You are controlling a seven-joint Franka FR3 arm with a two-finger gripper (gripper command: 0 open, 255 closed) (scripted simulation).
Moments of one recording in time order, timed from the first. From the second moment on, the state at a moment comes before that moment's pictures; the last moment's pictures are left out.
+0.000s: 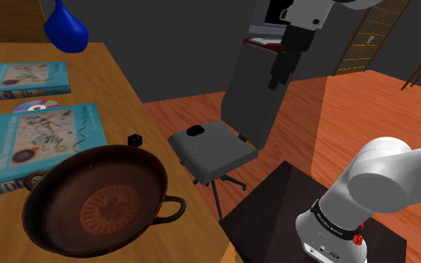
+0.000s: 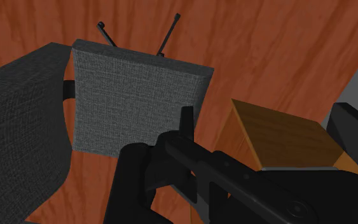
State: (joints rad) arm -0.01 -0.74 -0.02 -2.37 0.04 1.65 -0.16
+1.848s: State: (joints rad) arm 0.09 -0.03 0.50 -1.92 0.05 1.86 0.63
